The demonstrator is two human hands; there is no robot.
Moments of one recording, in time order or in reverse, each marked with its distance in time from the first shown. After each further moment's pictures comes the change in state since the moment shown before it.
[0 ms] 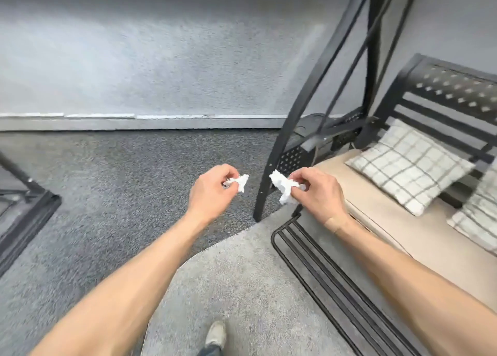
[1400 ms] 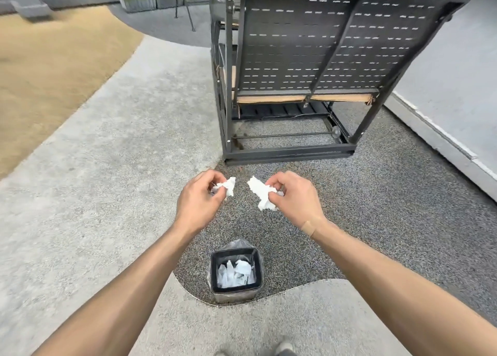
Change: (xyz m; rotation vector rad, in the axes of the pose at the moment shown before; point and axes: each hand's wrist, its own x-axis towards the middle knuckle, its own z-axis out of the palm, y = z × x) left_hand -0.660 -0.204 -0.414 0.222 1.005 -0.924; right_hand -0.398 -0.610 0.283 0.326 -0.861 -1.111
